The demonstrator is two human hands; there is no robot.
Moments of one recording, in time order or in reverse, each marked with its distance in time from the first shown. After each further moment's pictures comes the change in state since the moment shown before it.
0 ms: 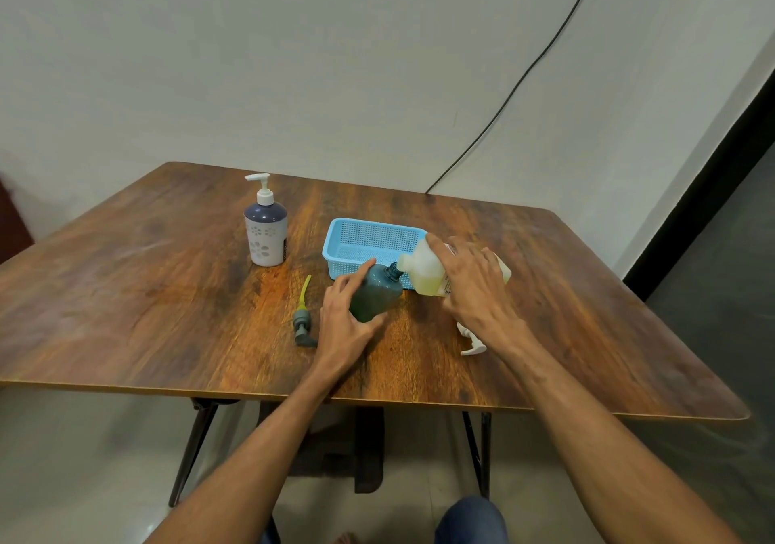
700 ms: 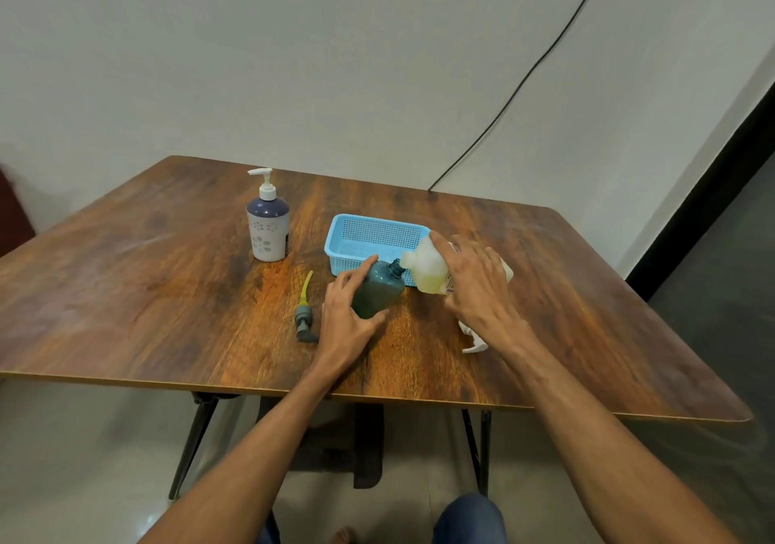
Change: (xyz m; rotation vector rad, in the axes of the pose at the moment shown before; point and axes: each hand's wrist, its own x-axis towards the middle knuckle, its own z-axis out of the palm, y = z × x) left_hand 0.002 -0.006 0.002 0.014 -0.004 -0.001; right_hand -0.001 -0.001 0.004 0.003 0.023 0.011
